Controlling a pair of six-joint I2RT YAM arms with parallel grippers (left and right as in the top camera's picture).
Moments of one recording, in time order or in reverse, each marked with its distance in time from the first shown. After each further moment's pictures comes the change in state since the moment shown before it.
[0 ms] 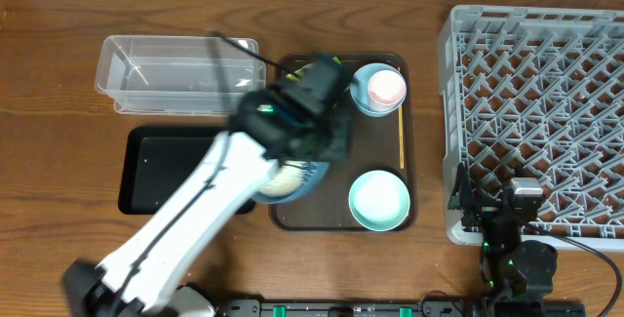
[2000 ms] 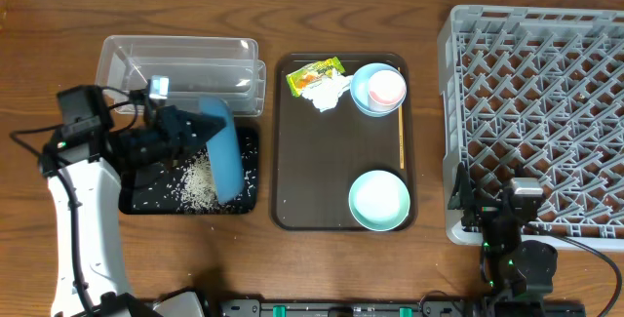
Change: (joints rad) left arm 1.008 -0.166 -0.464 0.196 1.036 0.362; right arm 0.000 0.000 0.000 0.000 0.000 0.000
